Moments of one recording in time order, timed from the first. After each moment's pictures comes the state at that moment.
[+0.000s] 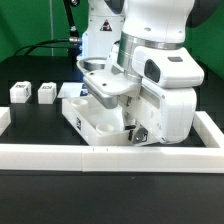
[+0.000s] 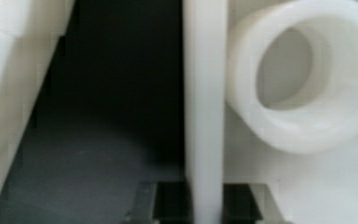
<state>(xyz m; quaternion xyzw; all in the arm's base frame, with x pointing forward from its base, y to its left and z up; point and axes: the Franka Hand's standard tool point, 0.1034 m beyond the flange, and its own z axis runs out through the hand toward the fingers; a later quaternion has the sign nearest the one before) 0.597 0.018 0.015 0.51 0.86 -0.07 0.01</state>
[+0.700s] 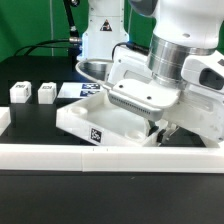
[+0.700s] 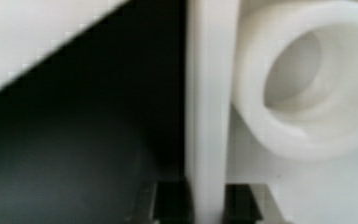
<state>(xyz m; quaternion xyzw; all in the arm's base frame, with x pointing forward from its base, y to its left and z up) 0.596 0.062 0.013 0.23 0.97 -0.06 -0.04</state>
